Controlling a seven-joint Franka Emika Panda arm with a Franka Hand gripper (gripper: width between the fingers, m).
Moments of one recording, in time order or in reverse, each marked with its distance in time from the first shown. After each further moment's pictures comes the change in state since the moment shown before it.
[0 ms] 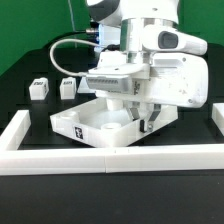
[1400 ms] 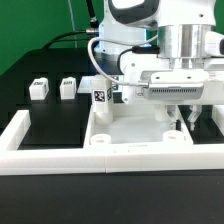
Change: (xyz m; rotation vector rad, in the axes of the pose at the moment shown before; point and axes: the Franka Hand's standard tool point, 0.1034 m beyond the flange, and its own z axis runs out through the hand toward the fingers) arm 0.057 0.039 0.001 -0.037 0.110 -0.716
